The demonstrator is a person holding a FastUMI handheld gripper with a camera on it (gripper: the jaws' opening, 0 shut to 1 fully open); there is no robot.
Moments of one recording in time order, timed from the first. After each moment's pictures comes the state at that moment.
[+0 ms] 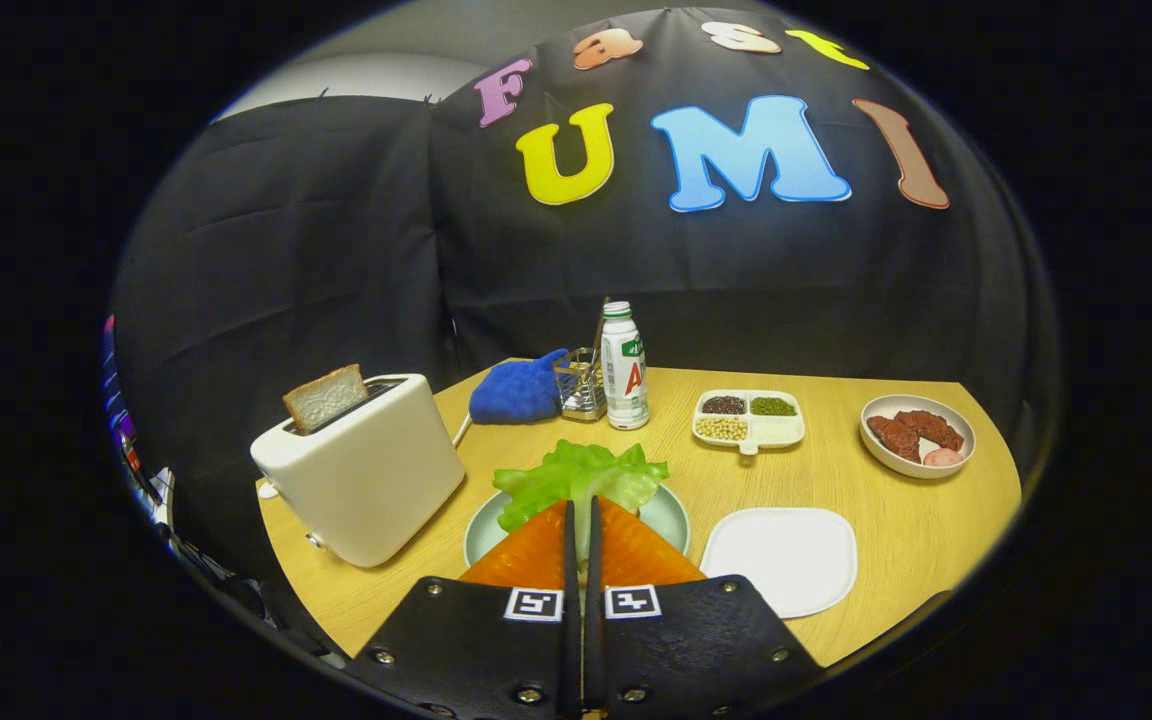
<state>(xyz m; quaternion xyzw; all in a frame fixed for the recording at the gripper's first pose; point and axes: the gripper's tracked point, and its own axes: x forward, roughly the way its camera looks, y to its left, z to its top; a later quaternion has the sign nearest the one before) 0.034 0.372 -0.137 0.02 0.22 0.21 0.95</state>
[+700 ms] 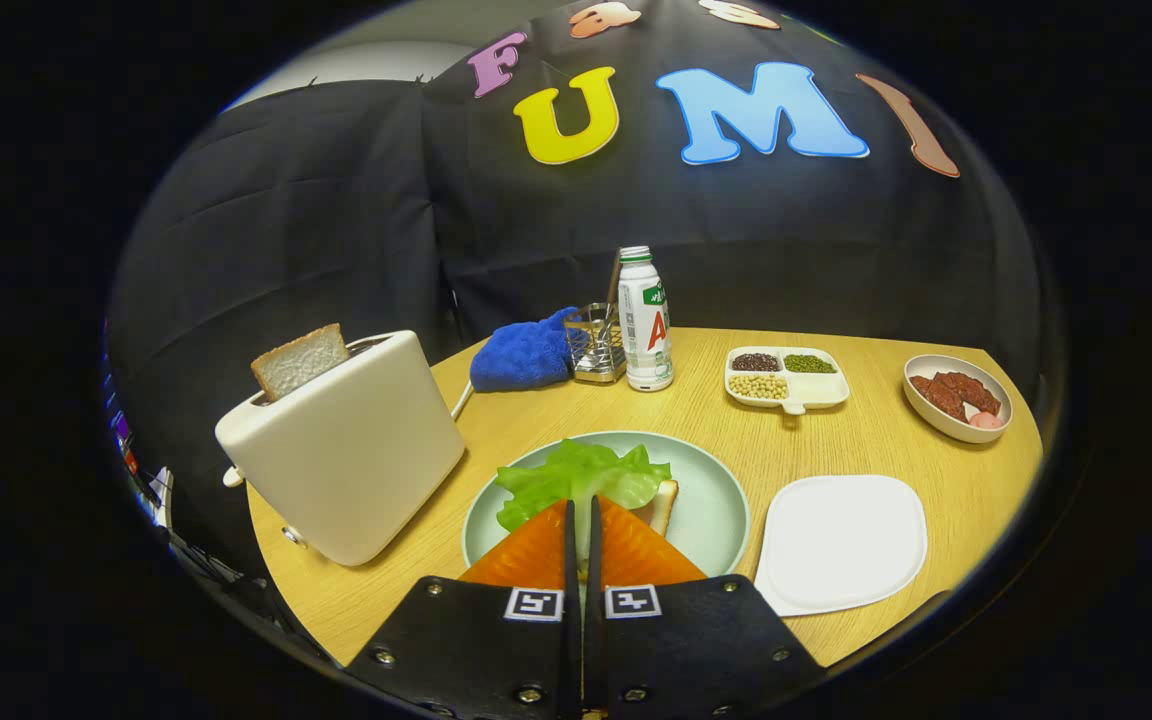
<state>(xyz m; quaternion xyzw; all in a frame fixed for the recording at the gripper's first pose) 0.050 0.399 -0.192 0.02 0.26 0.21 0.94</state>
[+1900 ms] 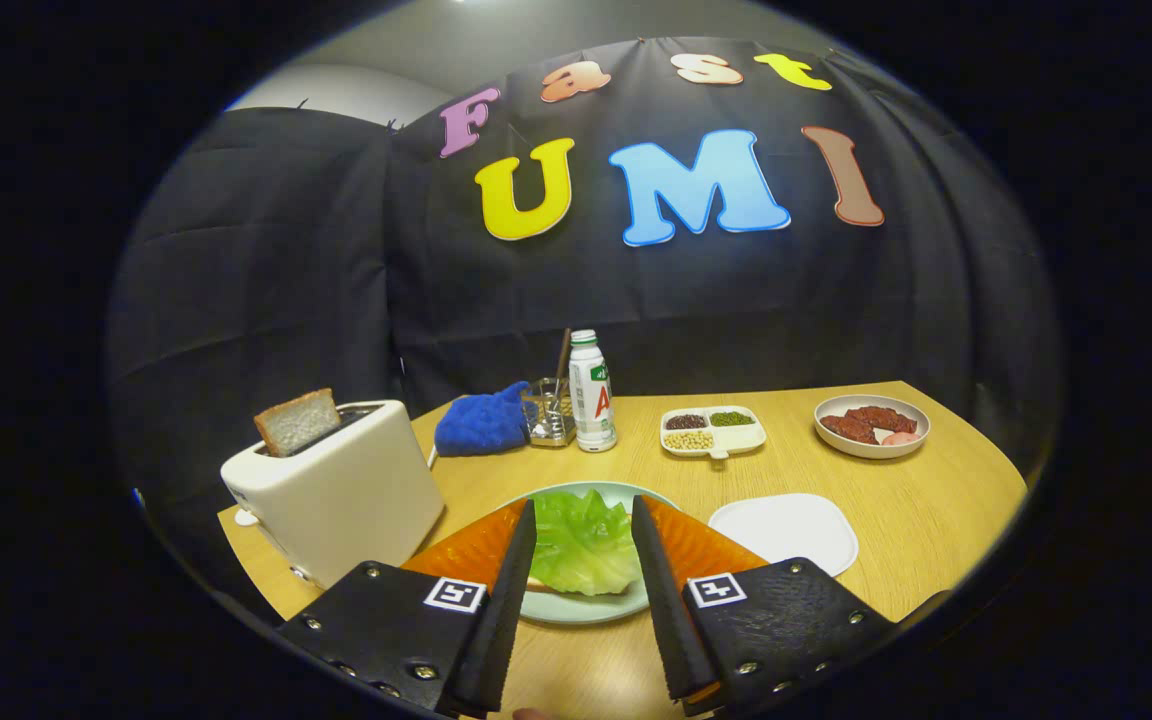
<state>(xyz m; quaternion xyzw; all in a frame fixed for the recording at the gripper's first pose) 0.012 0.396 -0.115 0.03 0.14 0.11 0.98</state>
